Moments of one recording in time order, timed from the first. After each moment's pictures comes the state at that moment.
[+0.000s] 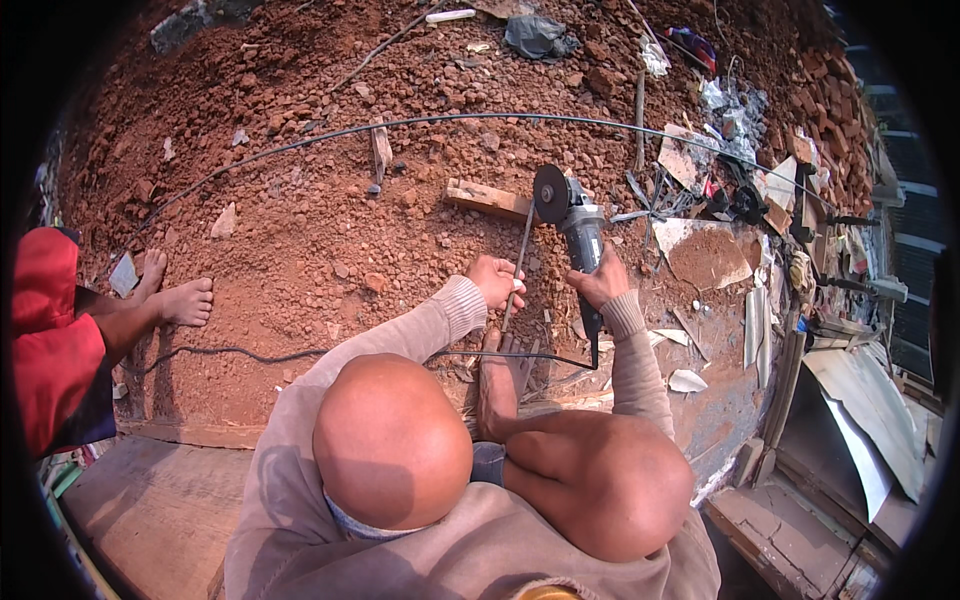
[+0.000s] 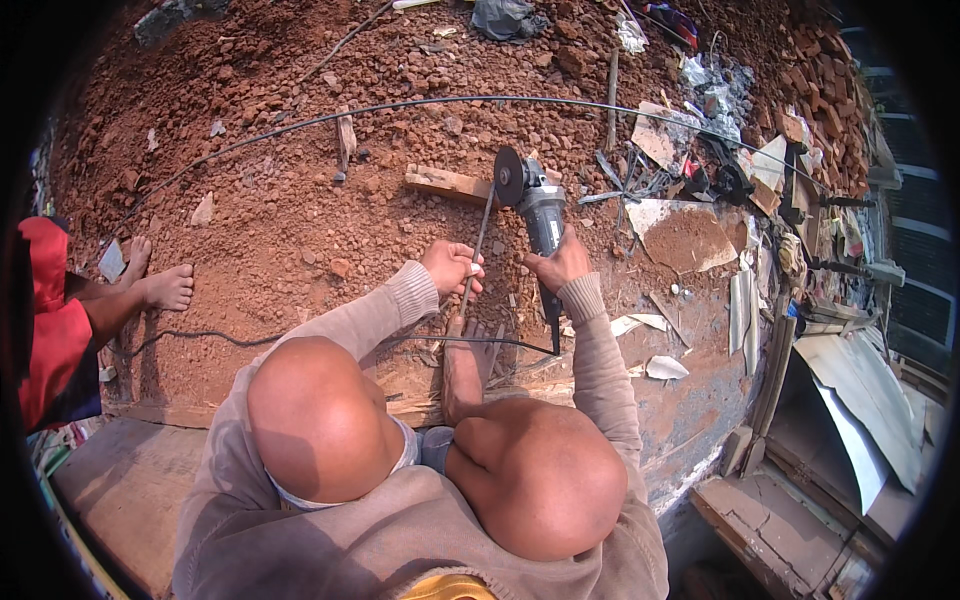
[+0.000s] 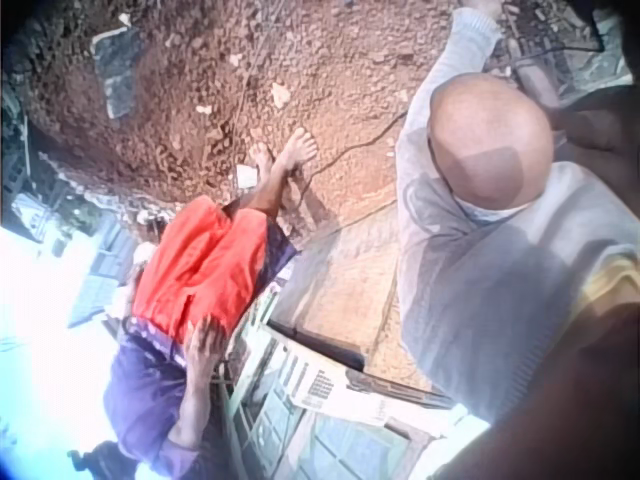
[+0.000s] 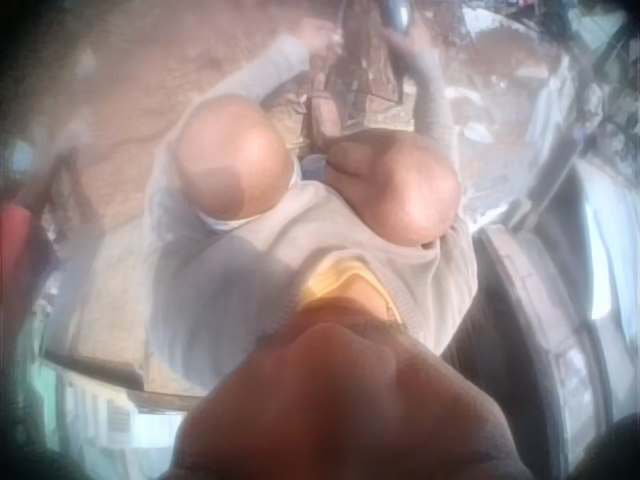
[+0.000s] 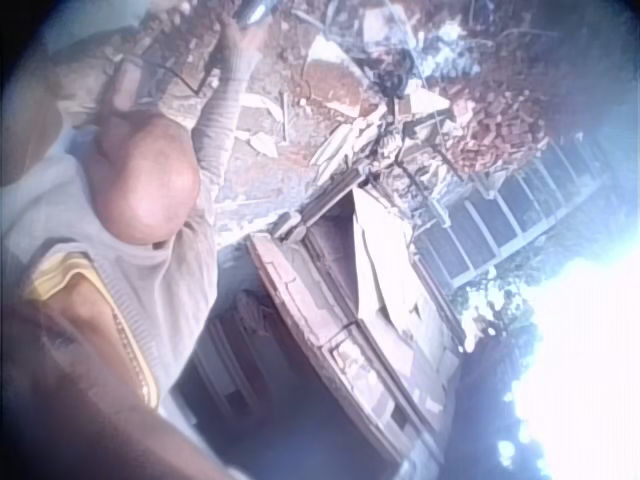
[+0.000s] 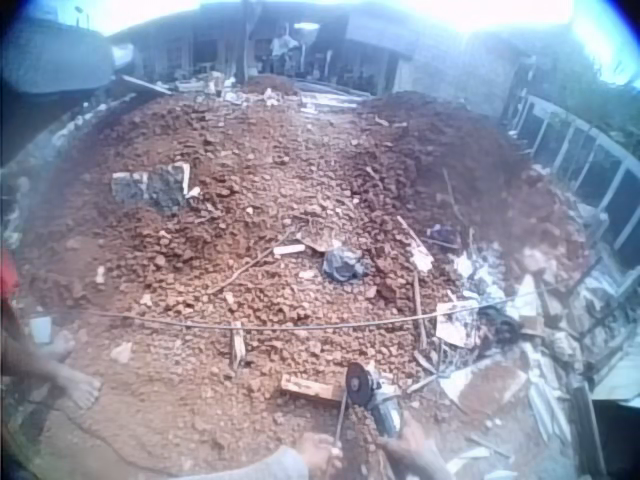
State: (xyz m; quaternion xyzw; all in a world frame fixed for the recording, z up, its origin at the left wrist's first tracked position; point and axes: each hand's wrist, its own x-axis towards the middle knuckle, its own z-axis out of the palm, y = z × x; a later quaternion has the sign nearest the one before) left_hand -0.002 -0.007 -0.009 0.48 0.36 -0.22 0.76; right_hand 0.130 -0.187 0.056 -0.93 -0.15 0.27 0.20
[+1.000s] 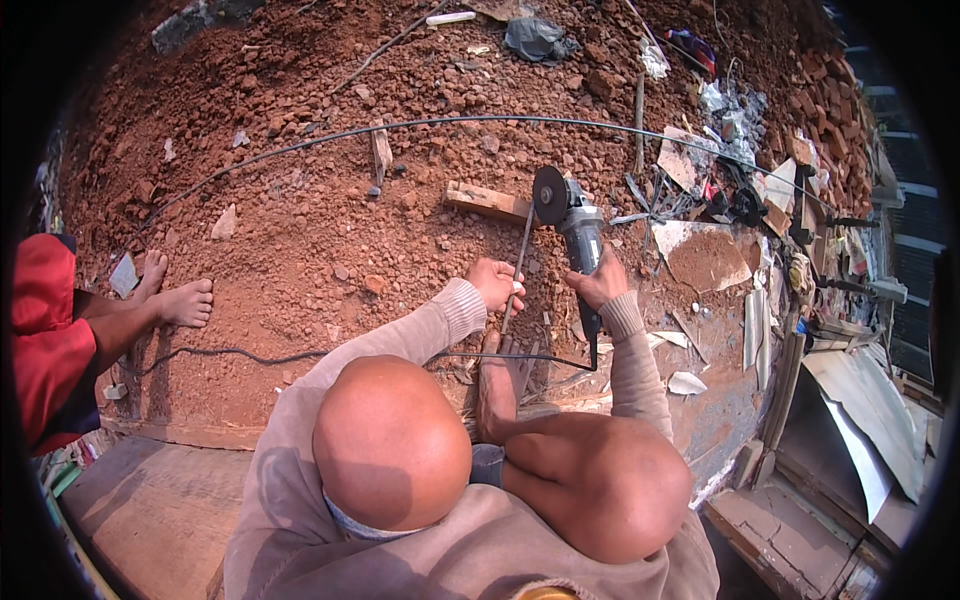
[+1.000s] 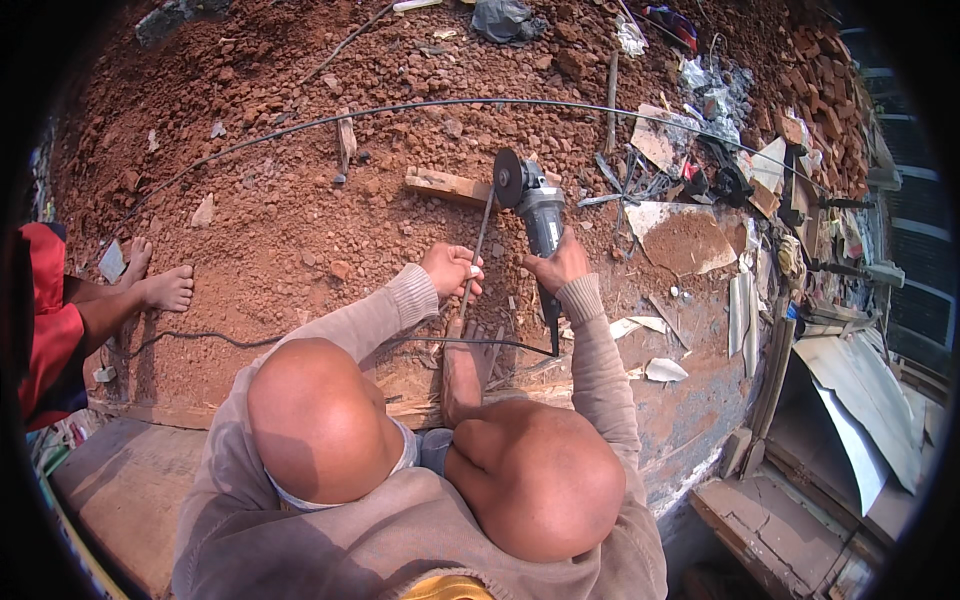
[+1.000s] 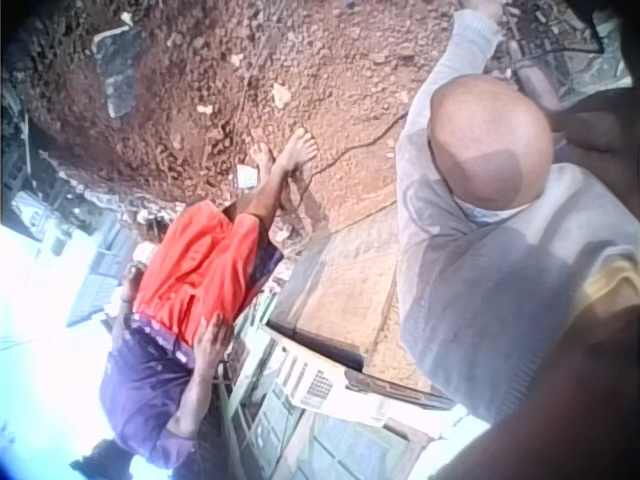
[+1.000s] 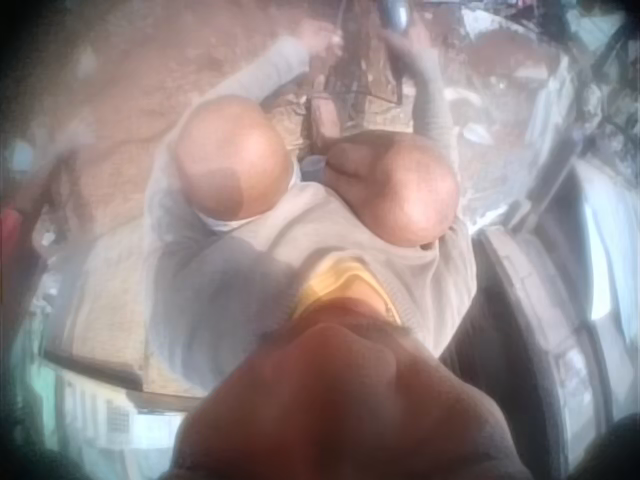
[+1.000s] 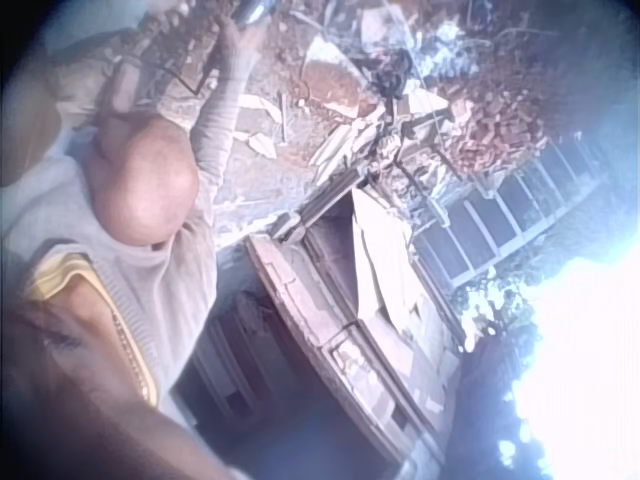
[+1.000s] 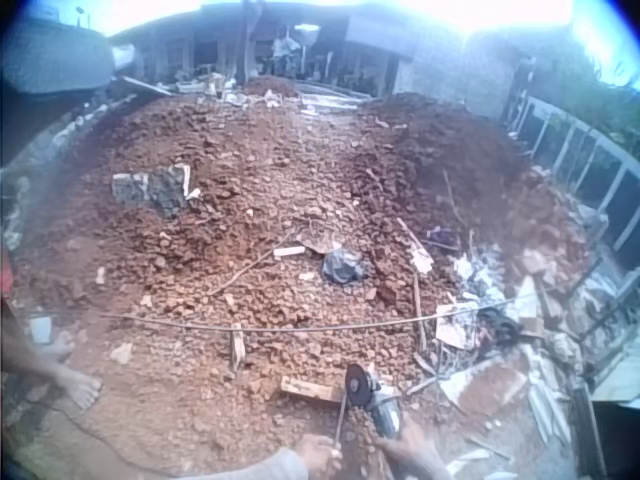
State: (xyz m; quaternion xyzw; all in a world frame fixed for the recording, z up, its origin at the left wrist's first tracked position) left_hand -0.001 -0.005 -0.004 0.49 0.36 -0.24 0.76; right_hand 0.131 -0.182 0.058 -0.94 -0.15 0.26 0.17
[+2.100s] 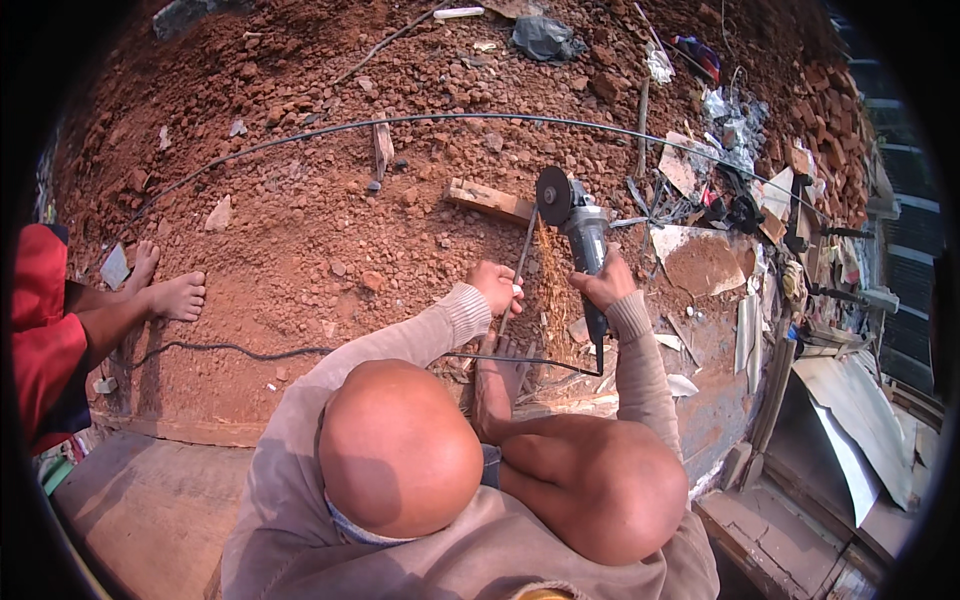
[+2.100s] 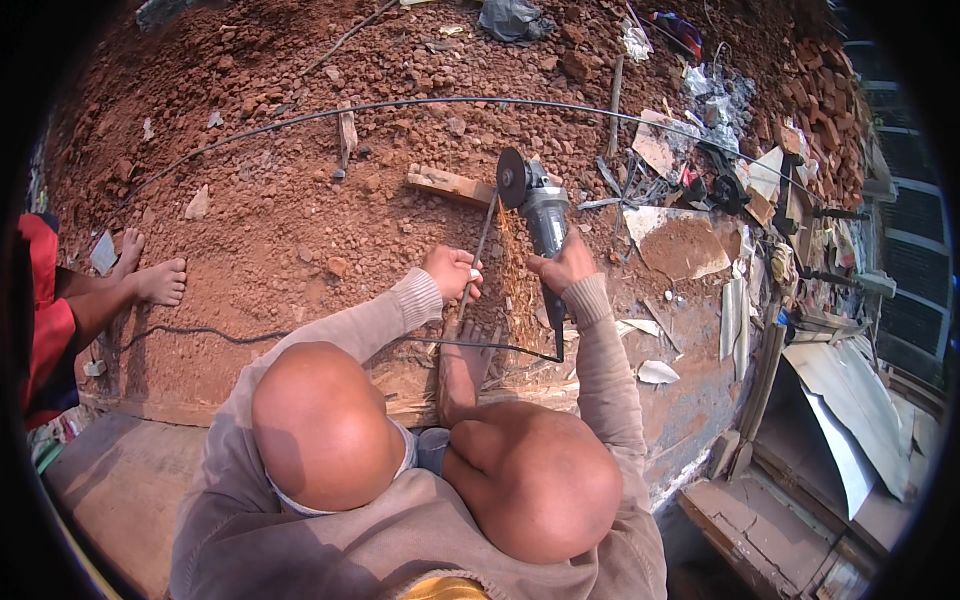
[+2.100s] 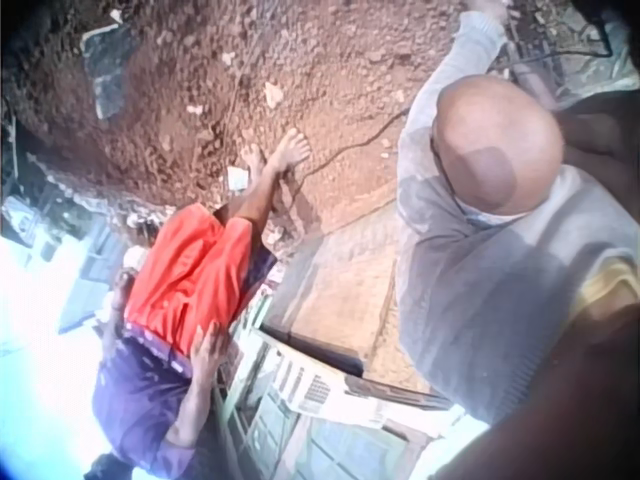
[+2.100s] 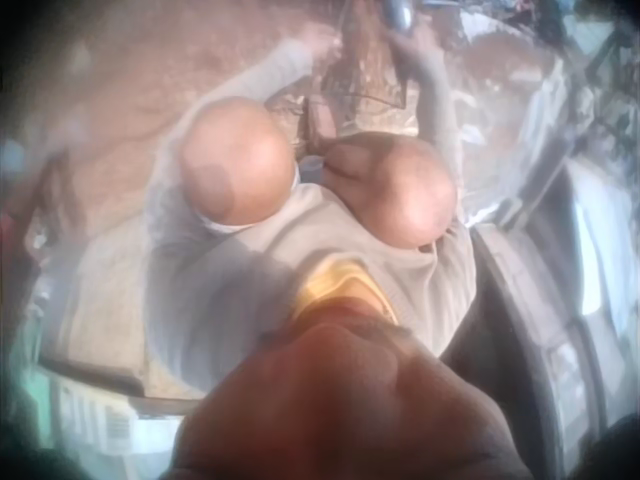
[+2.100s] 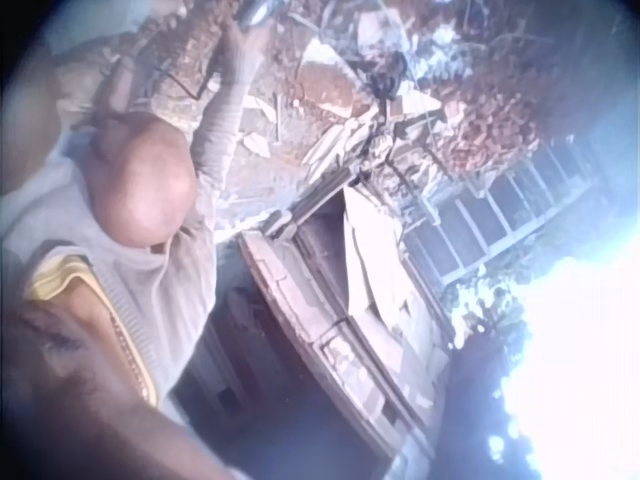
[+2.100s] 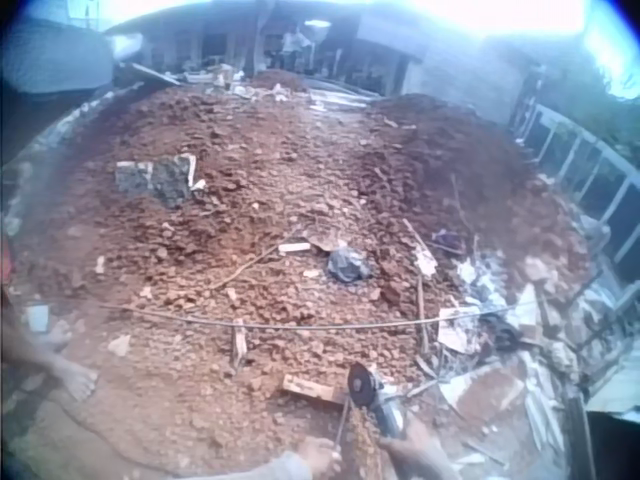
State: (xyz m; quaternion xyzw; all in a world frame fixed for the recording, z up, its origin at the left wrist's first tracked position) left_hand -0.004 -0.012 -0.010 0.51 0.37 -0.22 0.74; right_hand 0.138 -0.173 0.095 -0.91 -0.13 0.34 0.19
